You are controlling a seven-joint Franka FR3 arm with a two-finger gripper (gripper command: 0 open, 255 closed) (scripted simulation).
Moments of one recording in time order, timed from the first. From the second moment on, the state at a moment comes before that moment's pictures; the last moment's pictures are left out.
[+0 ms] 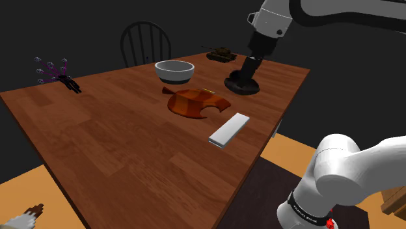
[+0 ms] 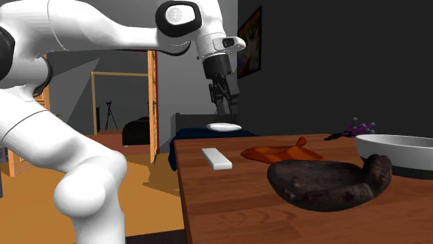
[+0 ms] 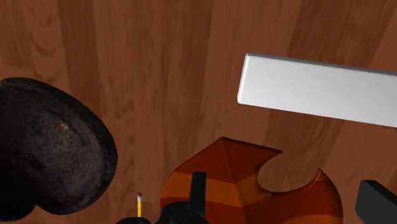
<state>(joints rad) 0.02 -0.83 0.01 -2.29 -0.04 1.69 -0.10</state>
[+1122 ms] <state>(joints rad) 0.44 -0.76 -0.15 -2.51 -0.11 1.77 -1.06</state>
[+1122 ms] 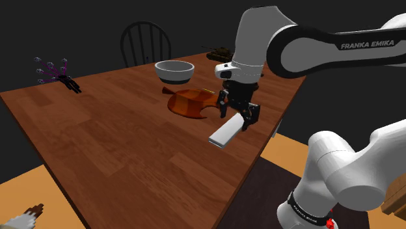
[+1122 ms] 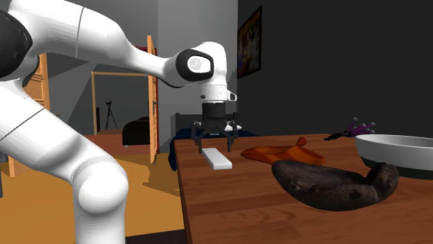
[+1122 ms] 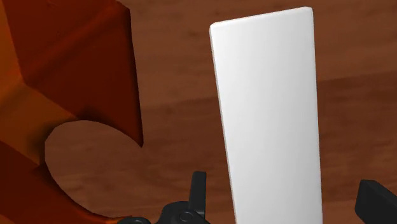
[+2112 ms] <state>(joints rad) 0.44 -0.76 -0.15 -2.56 -0.12 1.82 -1.06</state>
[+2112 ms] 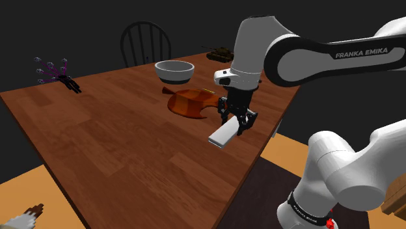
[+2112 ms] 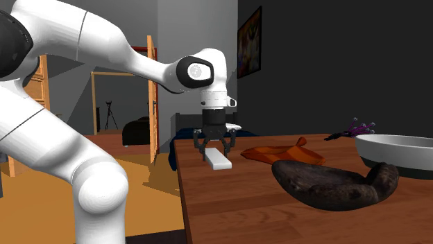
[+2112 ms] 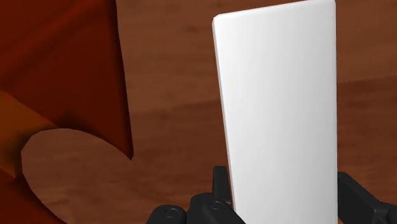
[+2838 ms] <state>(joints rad) 0.44 -0.76 -0.15 -2.49 -0.11 1.76 -1.06</state>
